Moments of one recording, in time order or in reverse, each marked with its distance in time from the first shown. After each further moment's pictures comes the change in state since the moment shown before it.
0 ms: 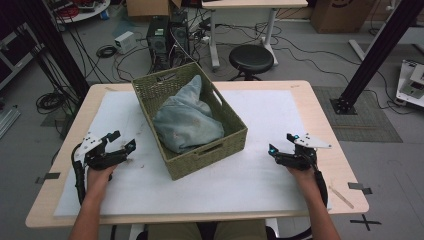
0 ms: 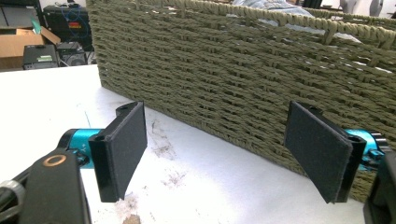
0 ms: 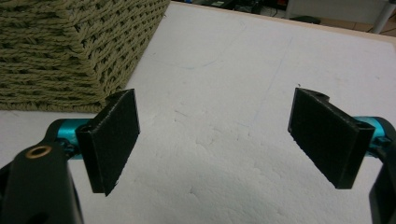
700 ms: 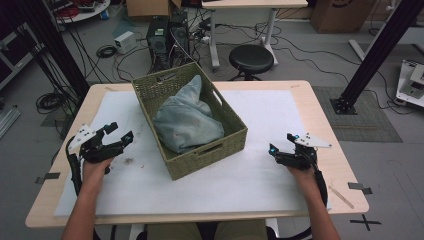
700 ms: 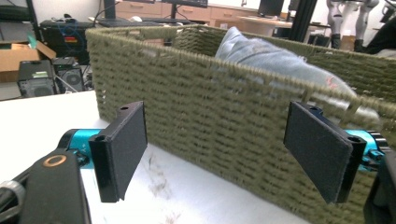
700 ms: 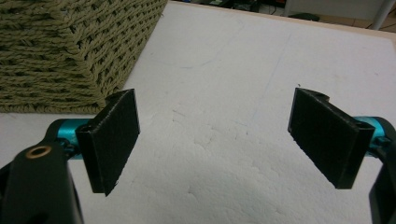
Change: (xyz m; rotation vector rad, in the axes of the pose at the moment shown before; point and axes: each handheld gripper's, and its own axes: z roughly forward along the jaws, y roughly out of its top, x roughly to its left) left arm 0.000 0.036 -0.001 -0.048 -0.032 0.002; right arm -0.001 0.000 0.000 0.005 -0.001 0.016
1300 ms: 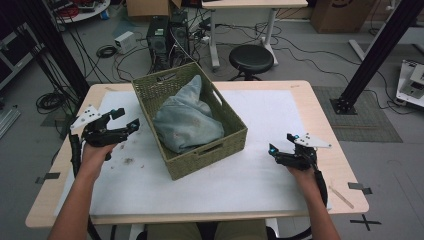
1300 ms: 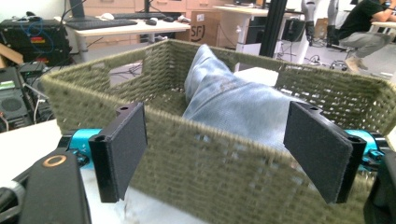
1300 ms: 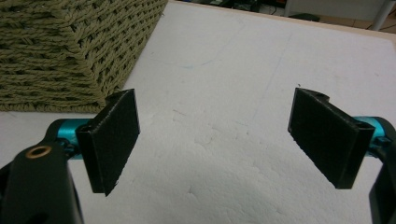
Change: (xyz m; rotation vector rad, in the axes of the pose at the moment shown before) left arm -0.013 0.053 0.025 0.063 -0.102 0.046; right arm 0.000 0.000 0.000 -0.003 -0.001 -0.010
